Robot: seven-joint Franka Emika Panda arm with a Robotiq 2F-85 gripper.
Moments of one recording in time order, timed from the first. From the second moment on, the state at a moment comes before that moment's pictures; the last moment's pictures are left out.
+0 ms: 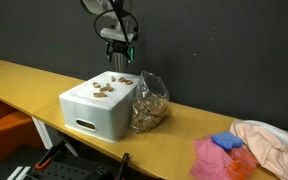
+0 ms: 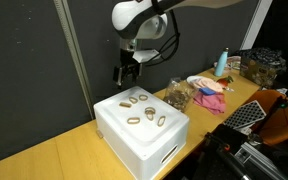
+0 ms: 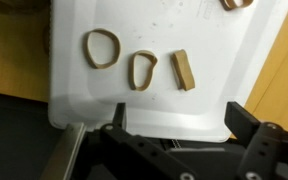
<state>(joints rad) 0.01 0.58 0.05 -1.45 0.13 2.07 -0.16</state>
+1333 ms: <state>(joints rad) 0.01 0.63 0.04 -1.47 0.07 2.07 -0.14</state>
